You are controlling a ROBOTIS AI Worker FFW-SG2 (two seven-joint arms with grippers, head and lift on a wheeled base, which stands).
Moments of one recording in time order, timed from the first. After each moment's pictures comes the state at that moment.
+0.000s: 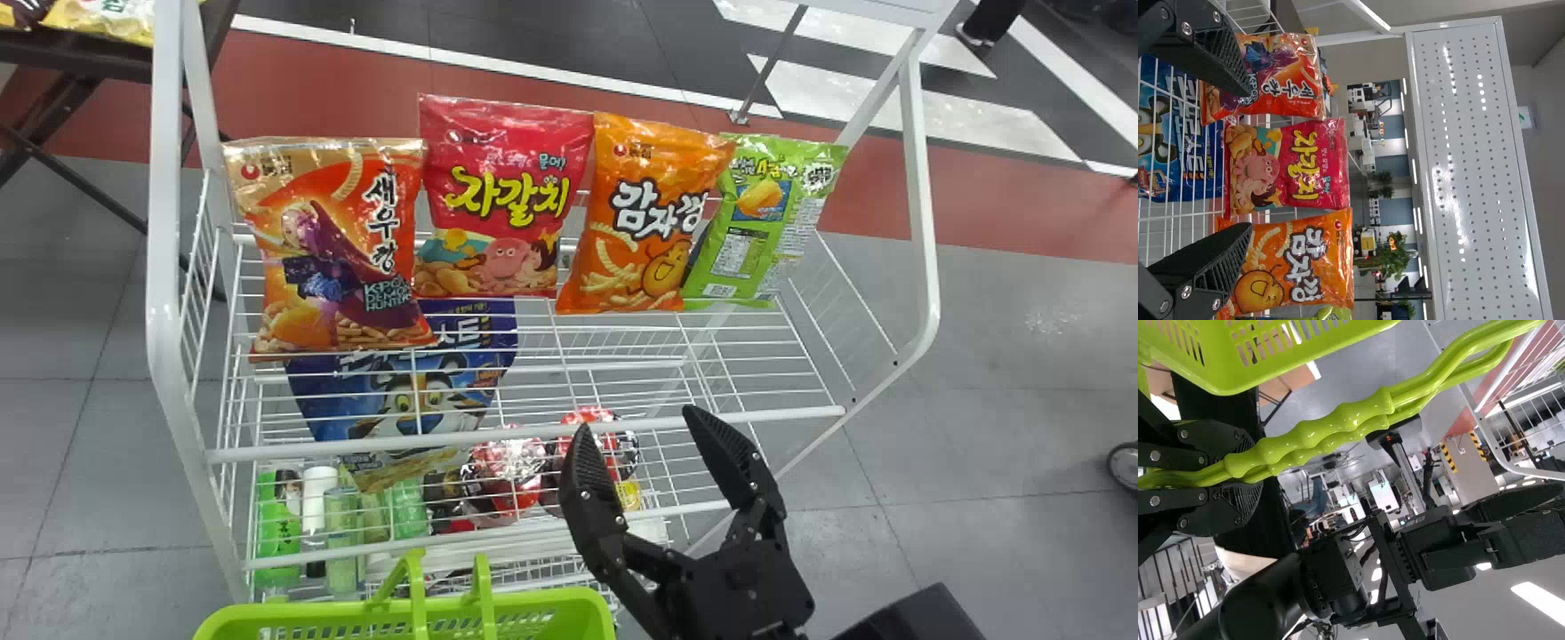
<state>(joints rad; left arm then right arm) 0.70 0.15 -0.25 -2.28 0.36 1.13 -0.97 0.97 -0.15 0.04 -2.30 -0.13 -0.24 0.08</state>
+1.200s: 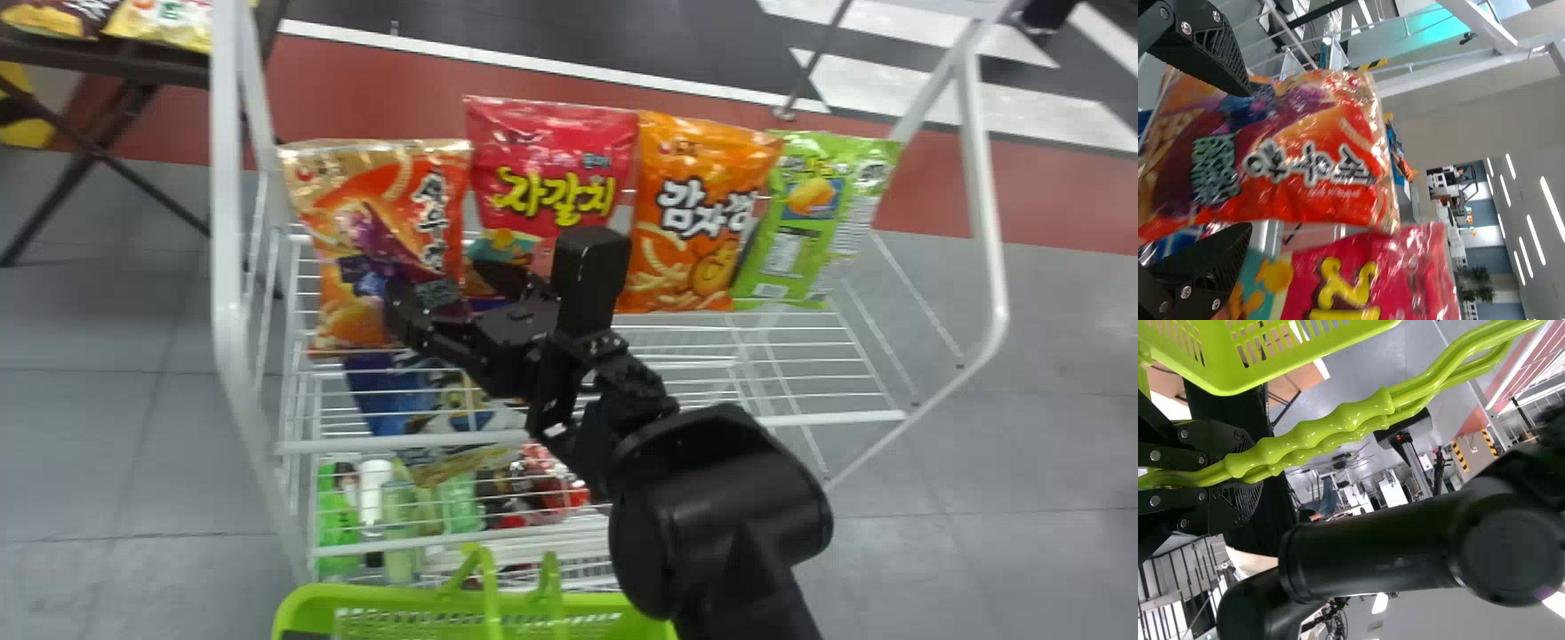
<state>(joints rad) 0.66 0.16 -0.27 -2.28 0.36 1.17 -0.97 0.07 -0.03 0.25 -1.84 -0.16 0.48 0.24</state>
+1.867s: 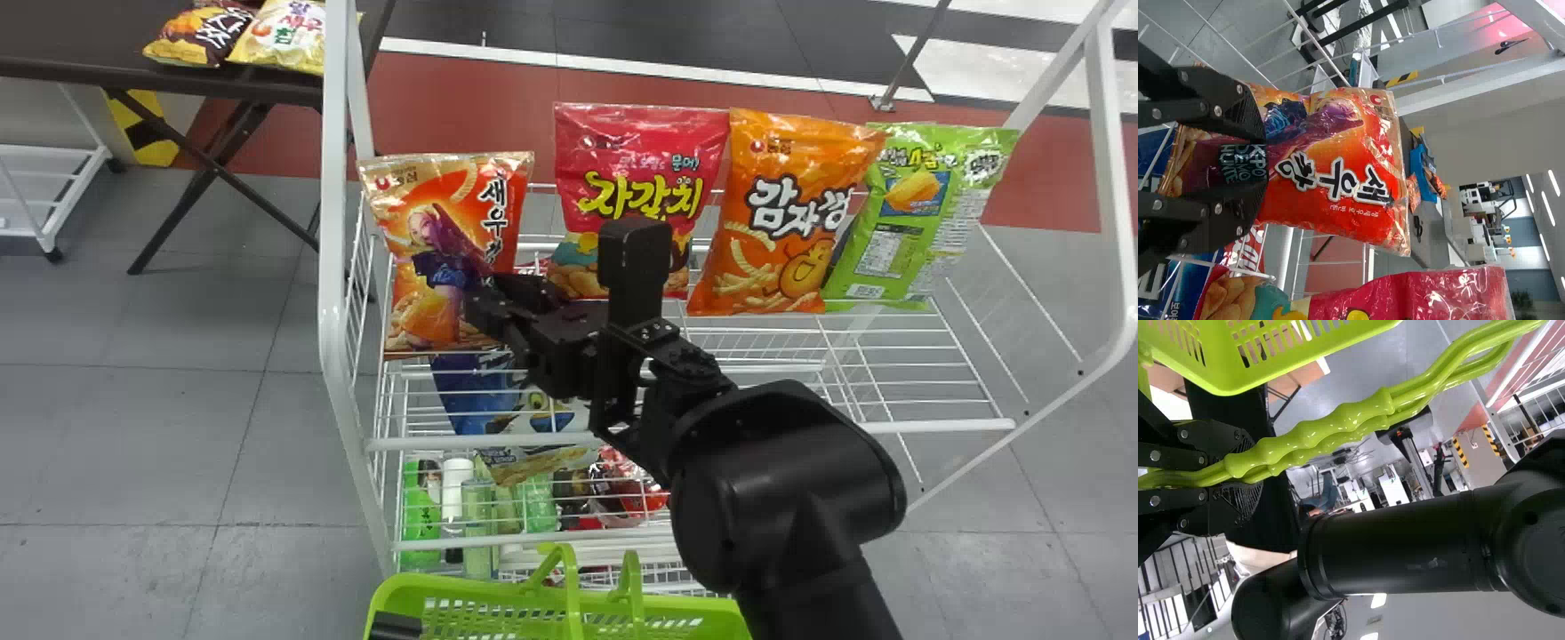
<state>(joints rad) 0.63 0.17 -0.27 -2.25 0.38 1.17 -0.97 0.05 -0.03 0.25 -1.83 -0.14 0.59 0.29</state>
